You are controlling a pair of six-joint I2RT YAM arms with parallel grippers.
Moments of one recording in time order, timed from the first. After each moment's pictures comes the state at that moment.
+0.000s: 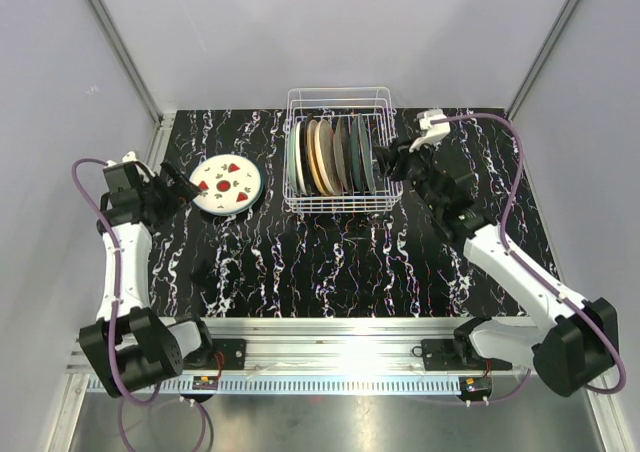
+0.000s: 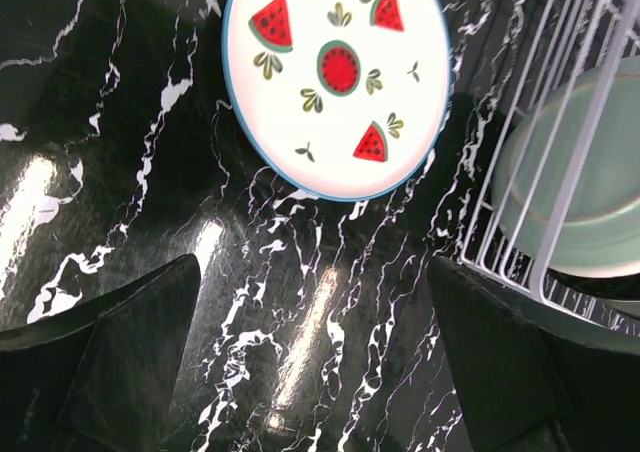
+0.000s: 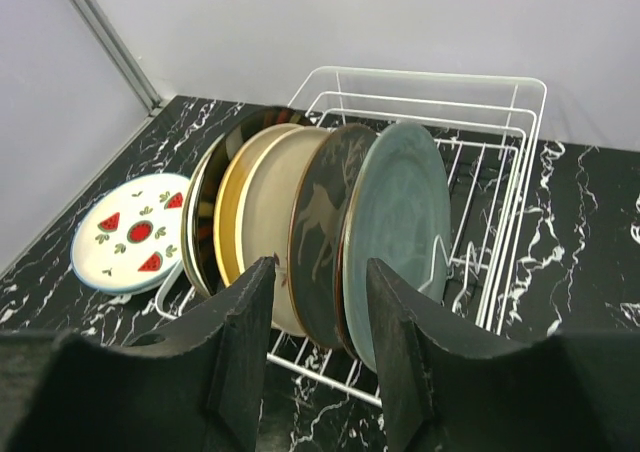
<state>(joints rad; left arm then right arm) 0.34 1.14 0.95 -0.53 0.29 -0.43 0.48 1.18 0.94 0.23 0.04 0.21</state>
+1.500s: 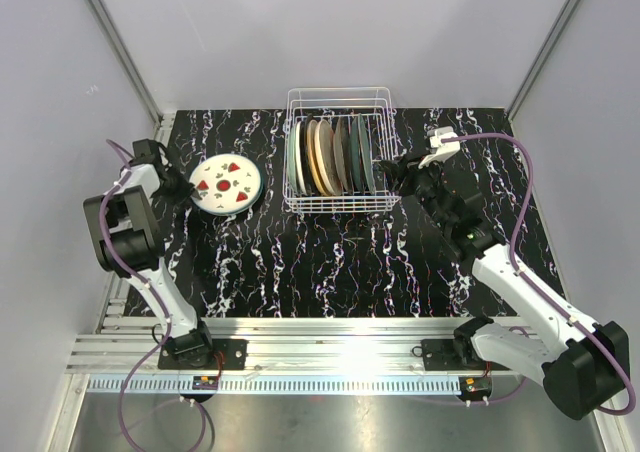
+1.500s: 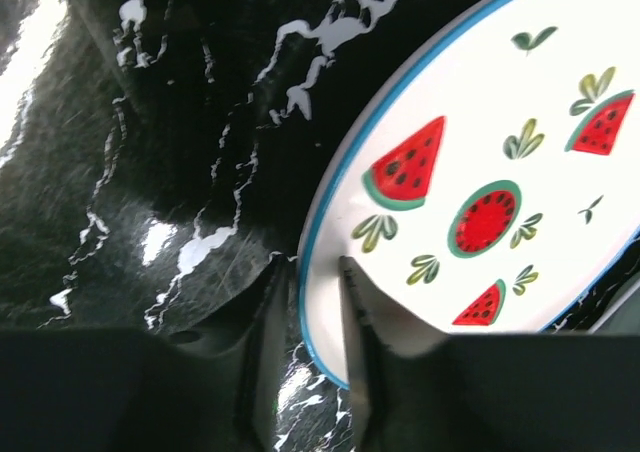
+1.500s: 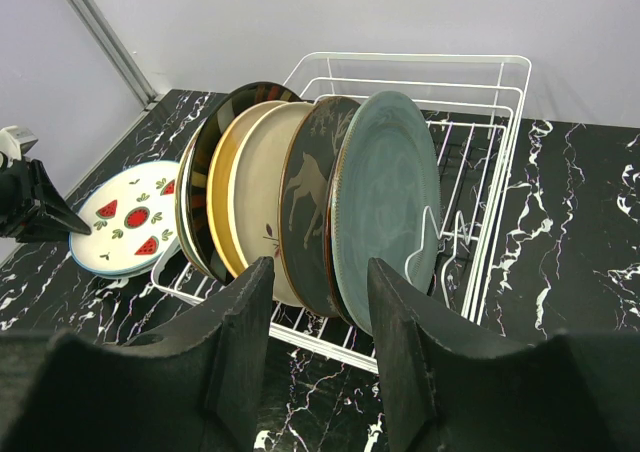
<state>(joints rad) 0.32 1.91 1.31 -0.51 0.23 -0.49 0.48 1.04 0.80 0.24 0.06 0.22</state>
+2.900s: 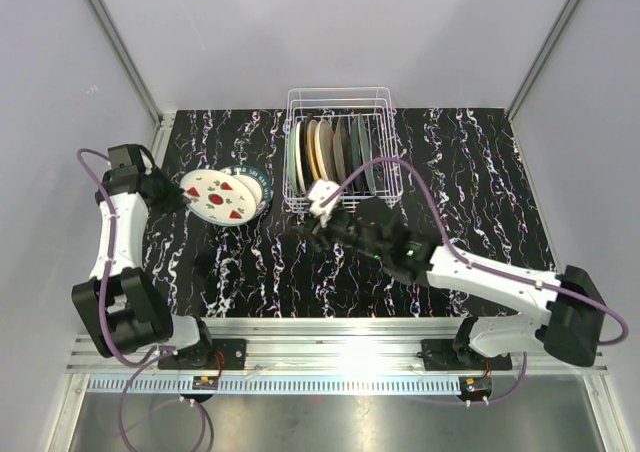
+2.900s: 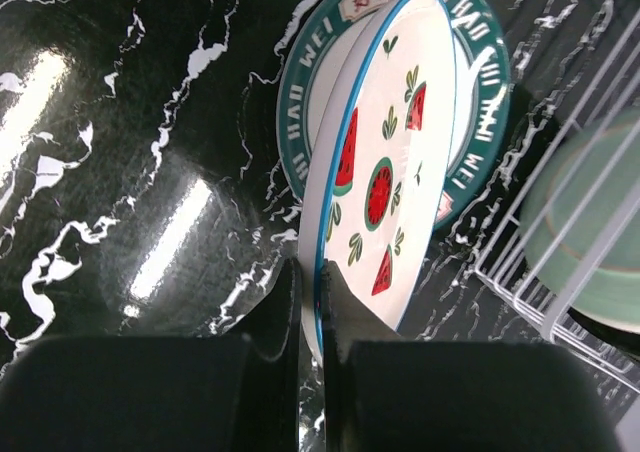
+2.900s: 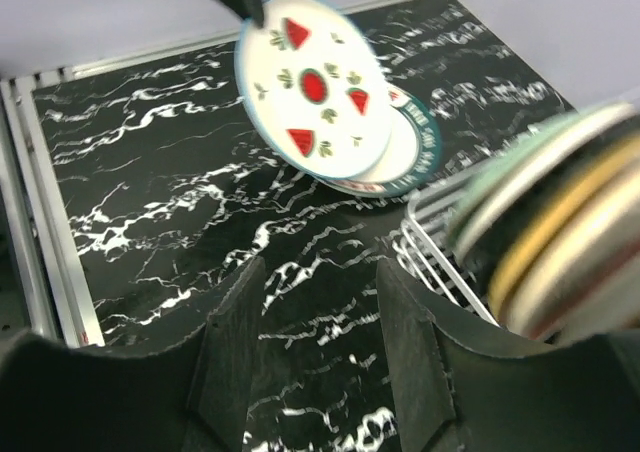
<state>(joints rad) 0.32 1.38 1.13 -0.70 0.23 -0.51 0.99 1.24 0.91 0.20 -0.03 -0.11</state>
